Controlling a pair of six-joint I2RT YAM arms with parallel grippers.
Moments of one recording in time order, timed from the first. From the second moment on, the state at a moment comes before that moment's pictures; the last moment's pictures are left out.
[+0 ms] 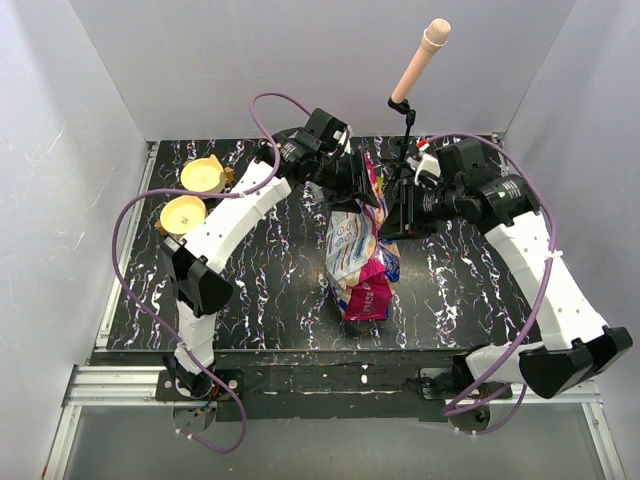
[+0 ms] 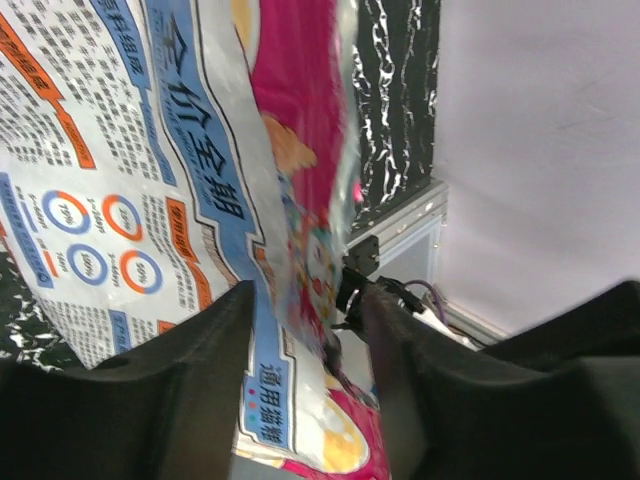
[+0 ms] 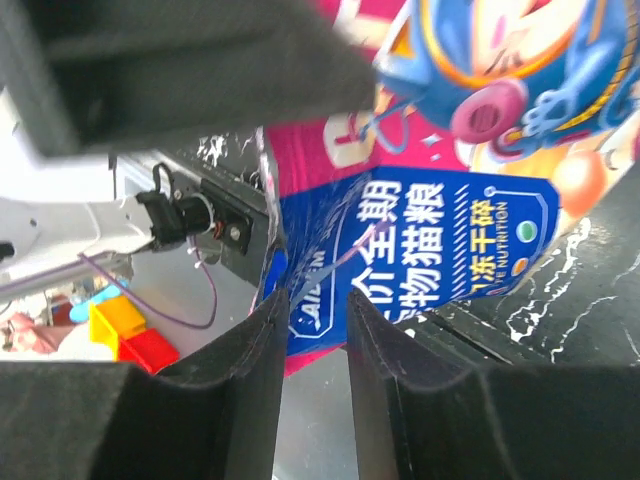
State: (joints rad) left arm -0.72 1.97 2.22 -1.07 0.35 -0.81; right arm 0.43 1.31 1.59 -1.15 -0.48 0.47
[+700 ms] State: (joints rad) left arm -0.66 1.87 1.95 -0.80 0.51 -0.94; right arm 0.49 1.15 1.46 -1.03 -0.54 0.47
